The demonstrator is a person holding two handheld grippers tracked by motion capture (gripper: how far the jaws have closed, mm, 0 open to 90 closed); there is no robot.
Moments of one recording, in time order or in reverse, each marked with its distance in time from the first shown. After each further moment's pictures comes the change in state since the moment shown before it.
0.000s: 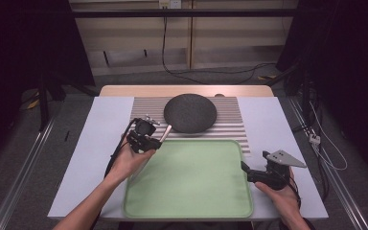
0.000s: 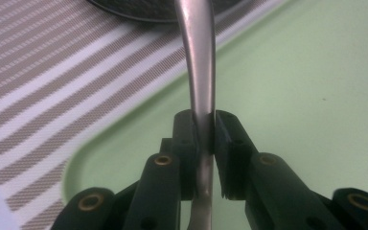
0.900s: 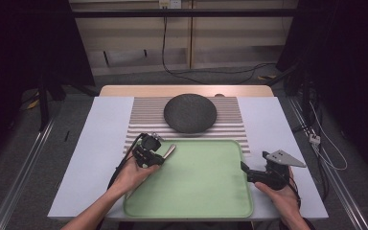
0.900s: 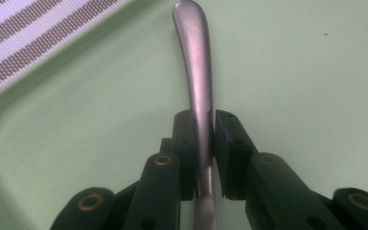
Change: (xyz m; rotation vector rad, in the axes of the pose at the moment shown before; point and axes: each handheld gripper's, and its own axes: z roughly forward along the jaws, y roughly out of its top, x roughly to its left) left arm -0.017 -0.031 0.031 0.103 -0.044 0.014; right arm 0.000 0.000 0.001 0.009 0.002 -0.002
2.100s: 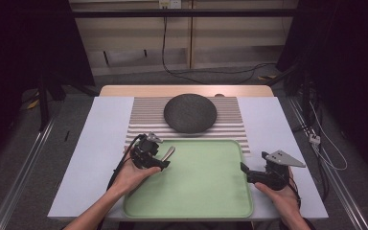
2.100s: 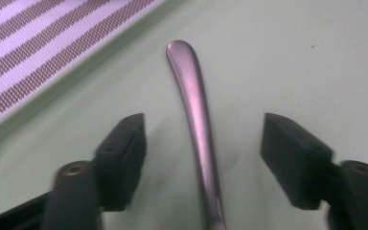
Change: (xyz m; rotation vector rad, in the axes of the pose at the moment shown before) left arm 0.007 -0.008 0.001 -0.126 -0.033 0.088; right arm 0.001 -0.001 0.000 0.007 0.010 -0.008
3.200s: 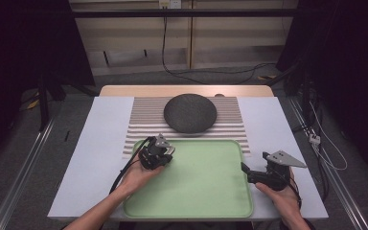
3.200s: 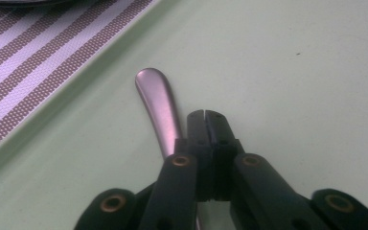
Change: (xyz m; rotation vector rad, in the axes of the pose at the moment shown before) left arm -0.015 0.004 0.018 -0.053 0.010 0.103; right arm -0.001 -0.001 -0.001 -0.003 -0.002 0.011
